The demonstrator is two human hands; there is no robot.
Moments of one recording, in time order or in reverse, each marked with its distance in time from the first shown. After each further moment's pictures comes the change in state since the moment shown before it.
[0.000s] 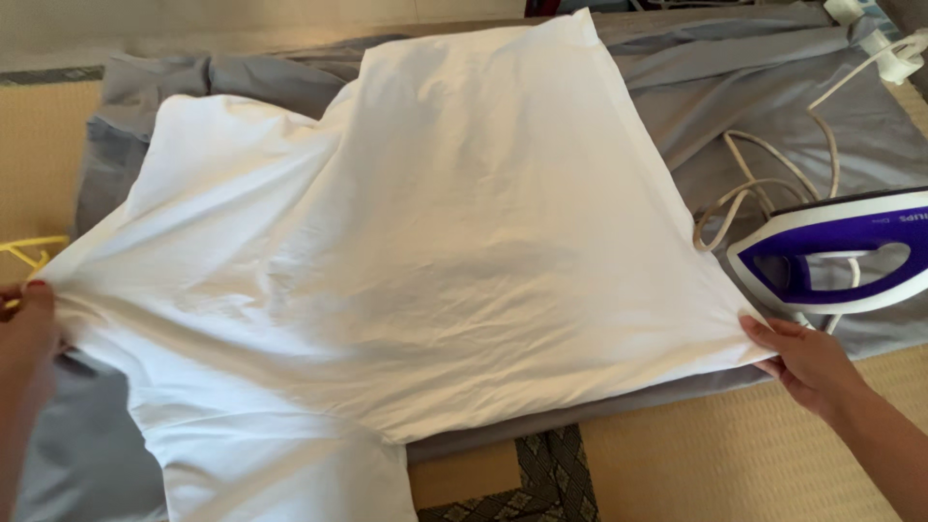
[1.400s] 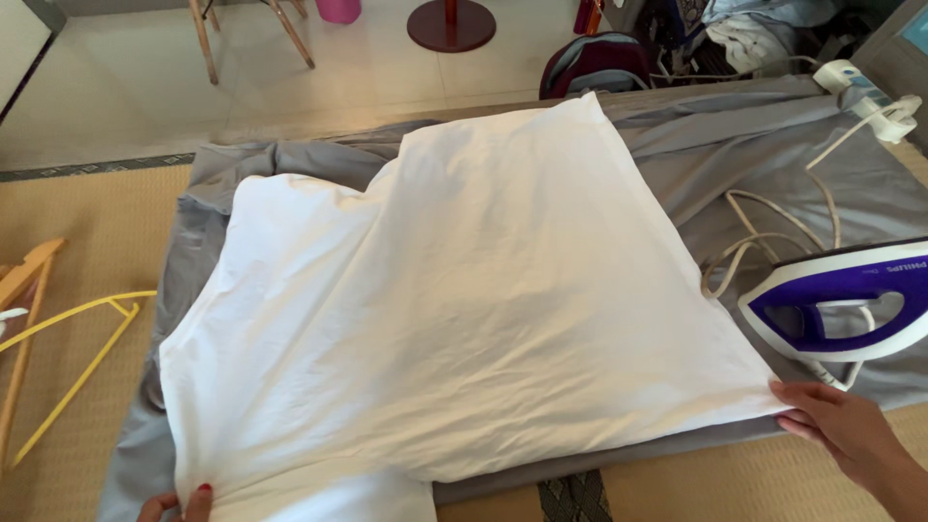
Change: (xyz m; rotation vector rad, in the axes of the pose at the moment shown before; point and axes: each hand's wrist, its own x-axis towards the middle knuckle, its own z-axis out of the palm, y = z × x) left_hand -0.210 -0.041 -0.019 0.563 -0.086 -0.375; right_hand 0.004 0.025 -0.030 -0.075 0.007 -0.028
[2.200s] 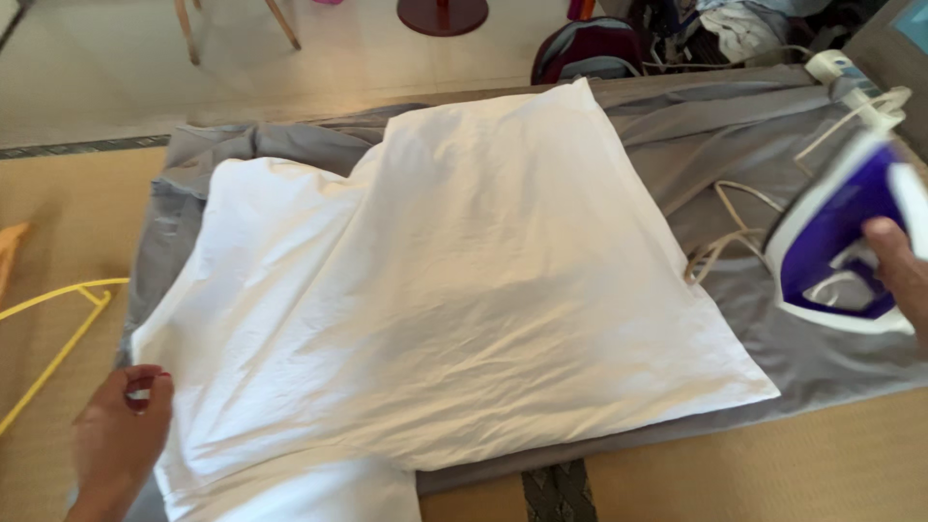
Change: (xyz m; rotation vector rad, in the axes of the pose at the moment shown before) left_hand -0.029 0.168 -0.062 0.107 0.197 0.525; right_hand -0.016 -0.184 -0.017 -0.303 0.029 -0.840
